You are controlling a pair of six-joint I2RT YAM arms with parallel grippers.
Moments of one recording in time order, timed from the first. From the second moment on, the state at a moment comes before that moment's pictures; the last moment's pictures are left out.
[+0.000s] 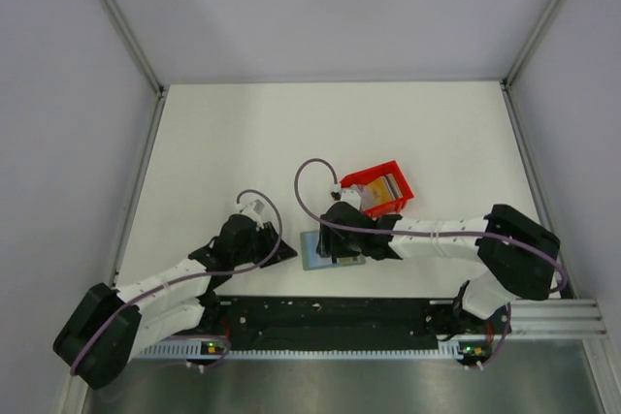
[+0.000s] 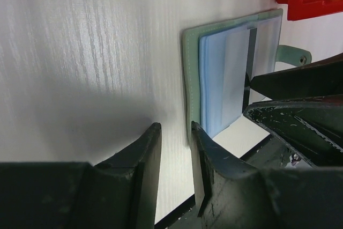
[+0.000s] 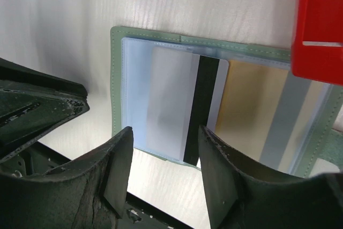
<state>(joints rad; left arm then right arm) -0.59 0.95 0.16 0.11 0.25 -0.91 1.09 1.53 0.79 -0.17 0.18 0.91</state>
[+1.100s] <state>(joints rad) -0.60 1.07 0.16 0.25 0.28 -0.92 1.05 1.55 0.75 -0.08 0.12 0.92</state>
